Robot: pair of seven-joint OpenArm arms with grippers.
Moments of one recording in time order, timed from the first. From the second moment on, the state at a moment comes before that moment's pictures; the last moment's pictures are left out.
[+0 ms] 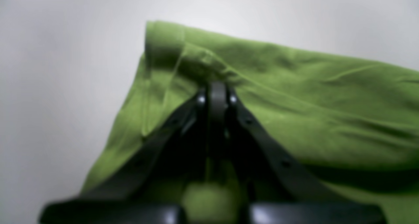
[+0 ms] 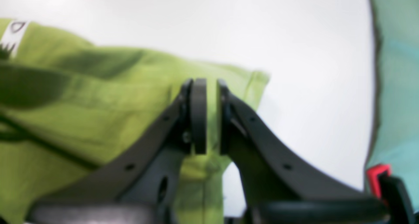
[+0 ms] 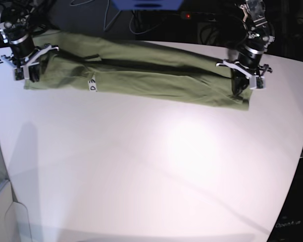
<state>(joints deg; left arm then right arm) 18.9 0.7 -30.3 80.7 0.8 -36.1 0.8 -28.2 0.3 39.7 101.9 -7.4 40.9 -14.3</state>
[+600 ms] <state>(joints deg) 19.5 0.7 -30.3 80.7 0.5 -36.1 0.6 -39.6 0.4 31.5 105.4 -8.9 40.9 -8.2</state>
